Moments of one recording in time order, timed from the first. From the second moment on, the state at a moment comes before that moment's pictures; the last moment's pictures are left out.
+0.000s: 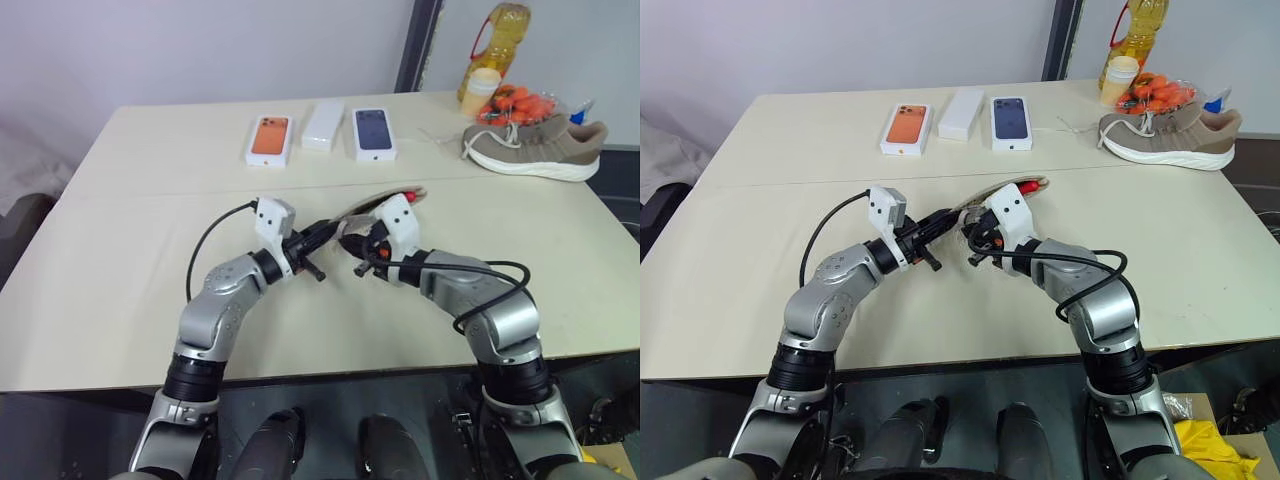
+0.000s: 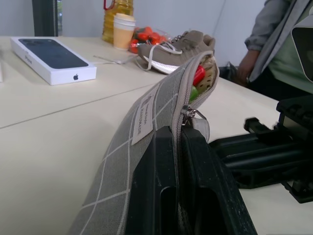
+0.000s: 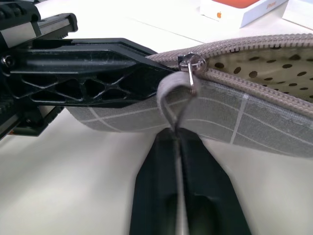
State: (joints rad) left arm -0.44 0.16 -0.06 -0.10 -0.41 0.46 -0.58; right arm -0.49 -0.33 0.09 -0.35 0.30 0.93 0.51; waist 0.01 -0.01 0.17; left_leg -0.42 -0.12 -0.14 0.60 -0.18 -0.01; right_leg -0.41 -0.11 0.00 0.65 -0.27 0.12
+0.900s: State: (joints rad) left arm -0.43 0.28 -0.04 -0.06 -0.37 0.36 -0.62; right arm -0.49 -0.70 -0.04 -0.23 0.22 0.80 0.52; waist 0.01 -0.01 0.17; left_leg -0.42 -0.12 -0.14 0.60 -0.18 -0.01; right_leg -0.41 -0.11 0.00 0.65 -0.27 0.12
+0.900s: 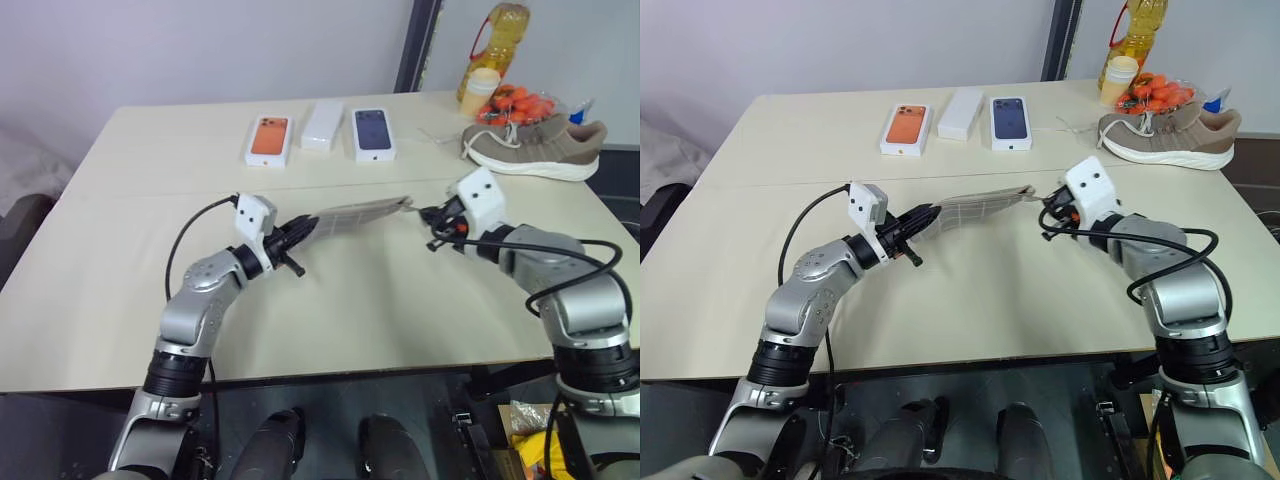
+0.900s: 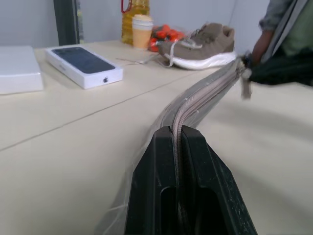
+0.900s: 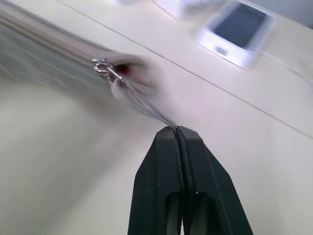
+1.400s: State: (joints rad) left arm -0.29 0.36 0.03 -0.10 -0.39 0.41 -0.61; right arm -0.36 -0.72 -0.03 -0.26 0.26 0.75 0.64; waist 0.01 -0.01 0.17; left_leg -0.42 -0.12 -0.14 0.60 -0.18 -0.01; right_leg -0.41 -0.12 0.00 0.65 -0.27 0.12
